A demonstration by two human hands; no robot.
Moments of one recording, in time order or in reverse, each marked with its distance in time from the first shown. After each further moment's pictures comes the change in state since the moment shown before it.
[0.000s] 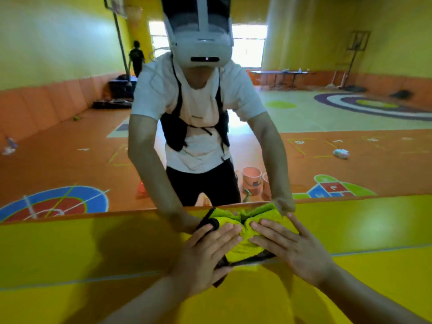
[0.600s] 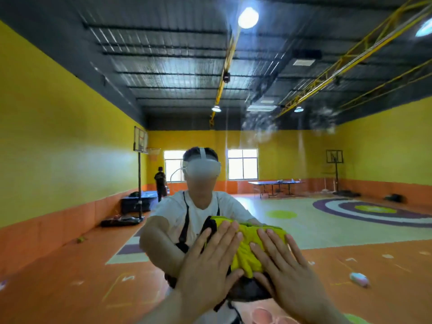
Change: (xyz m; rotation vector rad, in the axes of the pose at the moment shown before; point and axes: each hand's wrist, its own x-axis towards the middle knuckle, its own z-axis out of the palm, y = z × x) left_hand 0.263 -0.191 -0.369 0.279 0.438 -0.126; right_hand 0.222 0.296 -0.259 -0.094 0.398 0.402
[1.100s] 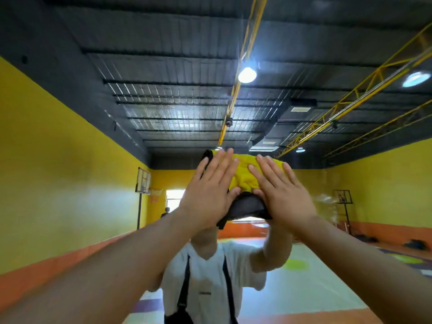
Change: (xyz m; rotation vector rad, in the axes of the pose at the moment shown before) left_hand 0.287 -0.158 -0.109 0.134 0.227 -0.105; right_hand 0.299 0.173 -0.075 -0.105 0.161 0.110
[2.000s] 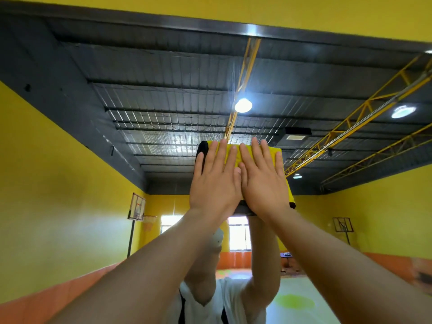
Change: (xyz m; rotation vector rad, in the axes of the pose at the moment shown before) left_hand 0.135 0.002 -0.010 -0.141 0.131 -0.306; right_hand 0.145 0.022 -0.009 0.163 0.080 0.313
